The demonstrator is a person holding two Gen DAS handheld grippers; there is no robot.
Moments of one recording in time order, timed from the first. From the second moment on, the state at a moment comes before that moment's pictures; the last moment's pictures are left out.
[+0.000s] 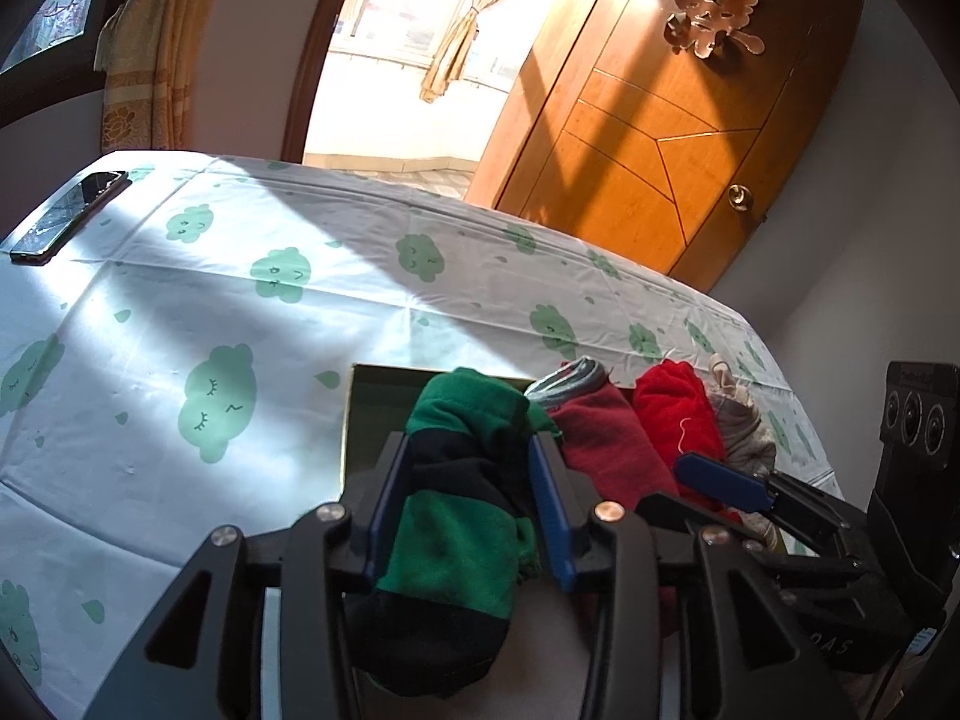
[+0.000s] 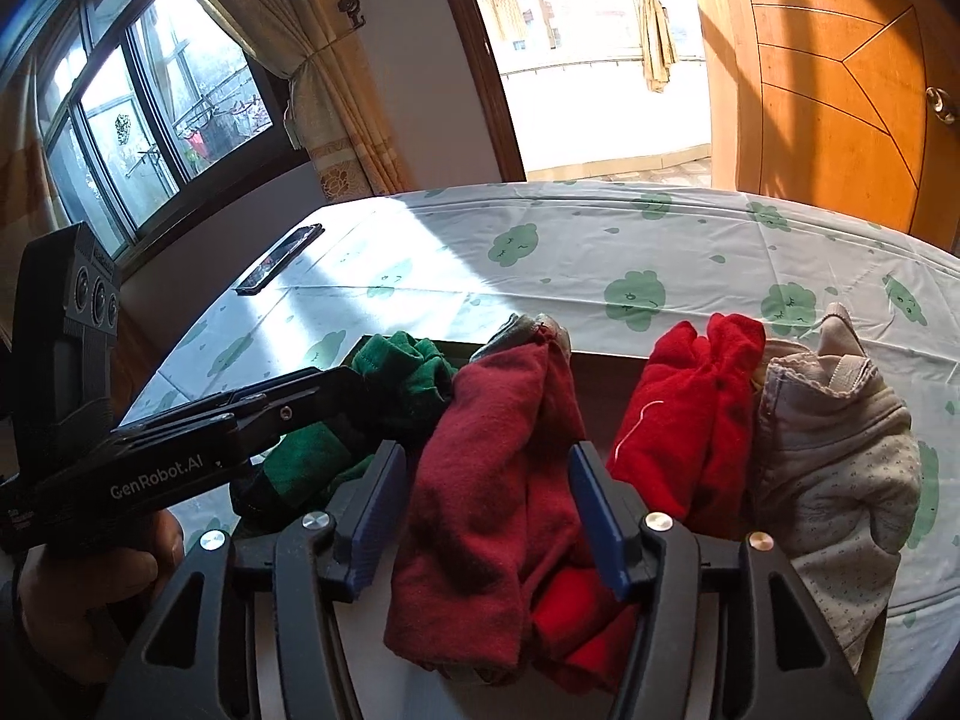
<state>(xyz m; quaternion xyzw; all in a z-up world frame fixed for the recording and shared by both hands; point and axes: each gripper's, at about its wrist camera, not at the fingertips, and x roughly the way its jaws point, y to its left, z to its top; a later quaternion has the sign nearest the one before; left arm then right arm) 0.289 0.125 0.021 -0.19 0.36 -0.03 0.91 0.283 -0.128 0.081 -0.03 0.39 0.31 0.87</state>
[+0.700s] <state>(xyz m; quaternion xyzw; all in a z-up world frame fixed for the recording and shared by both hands) 0.217 0.102 0.039 -0.18 0.31 -0.07 0.93 0.197 -0.146 0.103 -0.03 0.35 0.37 0.86</state>
